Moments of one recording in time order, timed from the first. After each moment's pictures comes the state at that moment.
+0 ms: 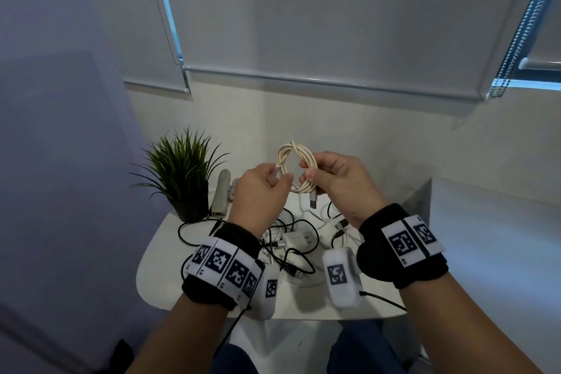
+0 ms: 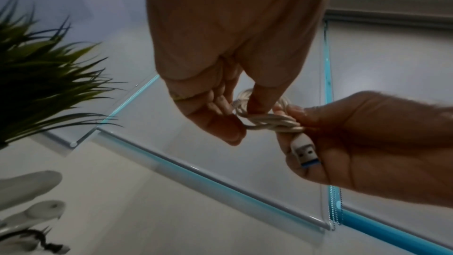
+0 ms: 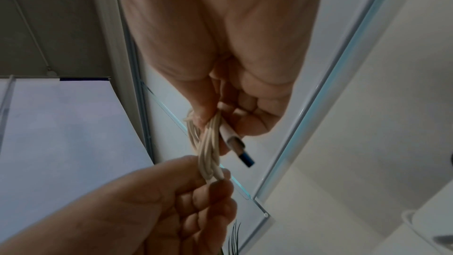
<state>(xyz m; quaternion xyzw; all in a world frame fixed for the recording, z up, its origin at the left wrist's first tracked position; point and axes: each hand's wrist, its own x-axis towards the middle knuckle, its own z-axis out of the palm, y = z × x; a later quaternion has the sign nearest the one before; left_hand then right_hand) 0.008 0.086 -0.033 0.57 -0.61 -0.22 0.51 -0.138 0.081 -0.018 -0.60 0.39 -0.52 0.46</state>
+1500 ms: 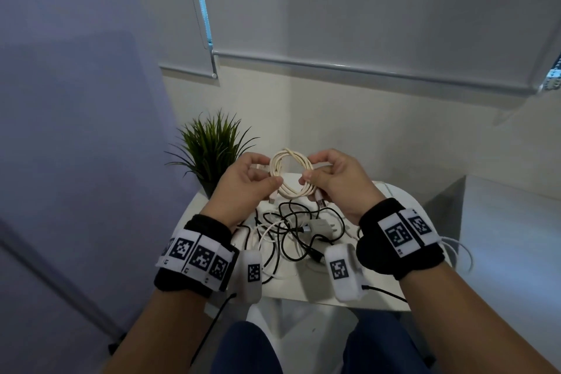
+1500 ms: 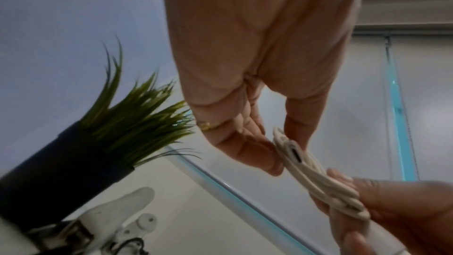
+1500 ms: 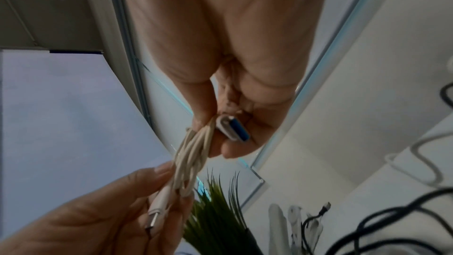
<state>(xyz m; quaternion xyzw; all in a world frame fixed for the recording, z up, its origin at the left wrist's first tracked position) 0.077 0.105 -0.038 0.53 -0.56 -0.38 0.51 -0.097 0.077 -0.038 -0.58 0.41 -0.47 0.52</state>
